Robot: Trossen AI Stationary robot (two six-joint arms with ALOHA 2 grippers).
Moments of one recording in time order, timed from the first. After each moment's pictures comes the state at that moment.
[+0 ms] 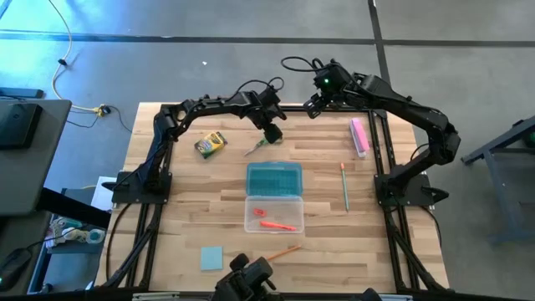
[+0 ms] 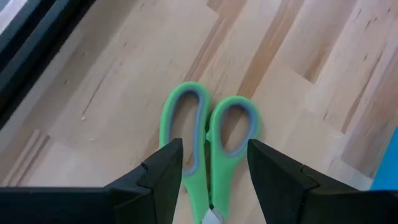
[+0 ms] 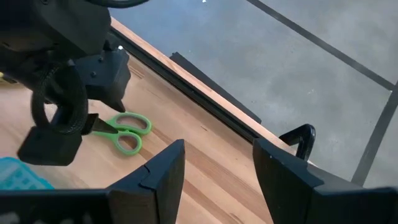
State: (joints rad) left arm 0.66 2.17 1.68 -0.64 0.15 -0.04; right arm -0.55 1.51 1.57 -0.95 0.28 0.23
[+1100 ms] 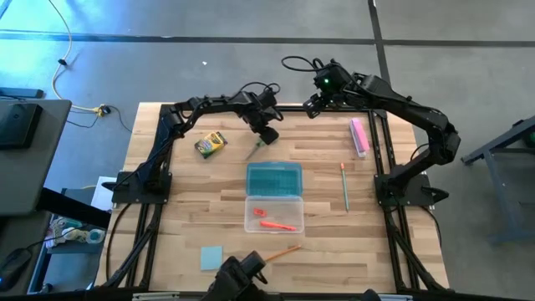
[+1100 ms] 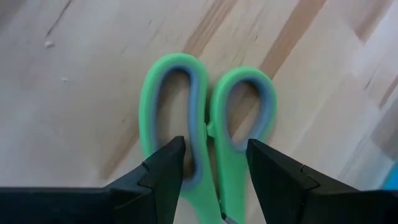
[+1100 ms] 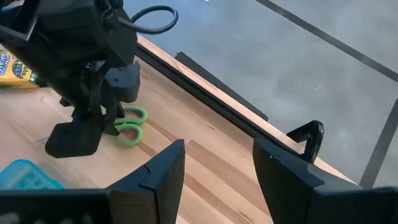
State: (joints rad) left arm 0.71 2.26 1.69 -0.76 0.24 -0.10; right arm -0.55 1.51 1.57 -0.95 0.26 0.26
